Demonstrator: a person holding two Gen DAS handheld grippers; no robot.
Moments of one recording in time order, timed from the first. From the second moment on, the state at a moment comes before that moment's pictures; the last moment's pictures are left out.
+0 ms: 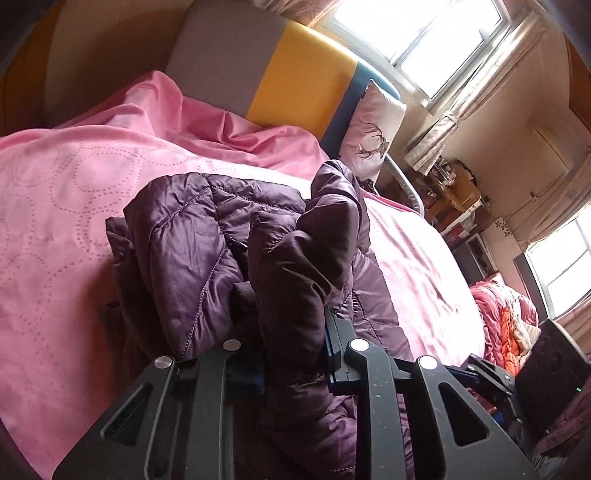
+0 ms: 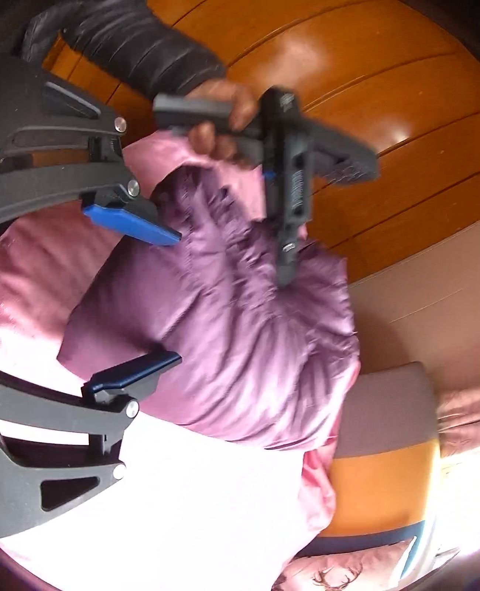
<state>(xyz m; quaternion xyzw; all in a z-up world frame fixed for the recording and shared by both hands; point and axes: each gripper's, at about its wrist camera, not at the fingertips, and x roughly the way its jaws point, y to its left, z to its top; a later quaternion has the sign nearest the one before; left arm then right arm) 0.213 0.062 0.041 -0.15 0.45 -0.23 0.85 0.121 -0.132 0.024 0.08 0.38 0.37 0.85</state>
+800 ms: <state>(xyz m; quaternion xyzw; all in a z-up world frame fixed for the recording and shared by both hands) 0.189 0.114 -0.004 -0.10 0.46 -0.03 0.88 0.210 -0.117 0.061 0.07 0.37 0.33 0.86</state>
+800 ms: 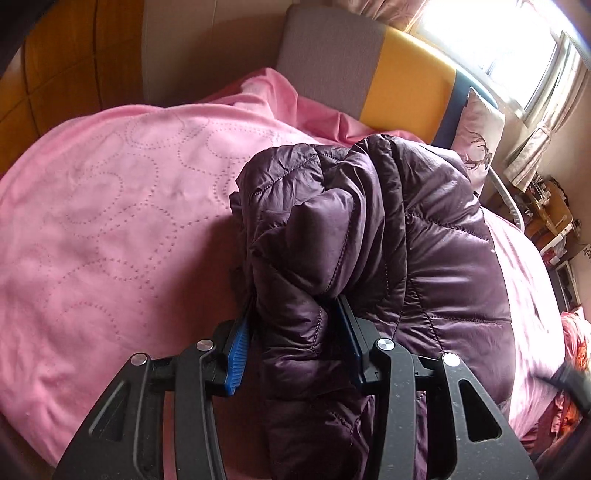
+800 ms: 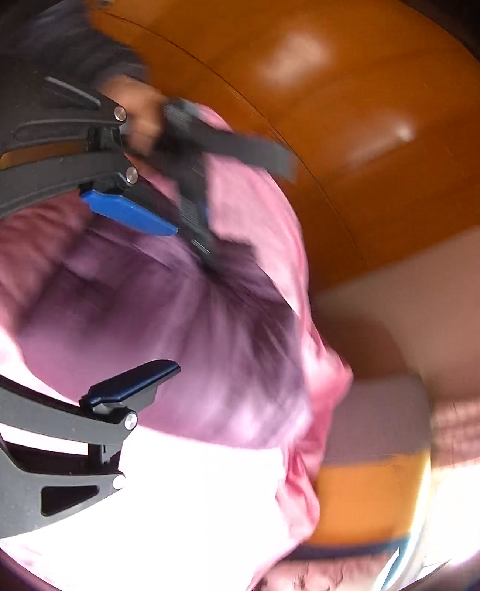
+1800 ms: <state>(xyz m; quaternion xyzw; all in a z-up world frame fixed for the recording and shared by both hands) 0.185 0.160 -0.056 -0.21 0.43 -0.07 0.87 0.303 -0.103 -0.018 0.16 0.45 0.28 0.83</state>
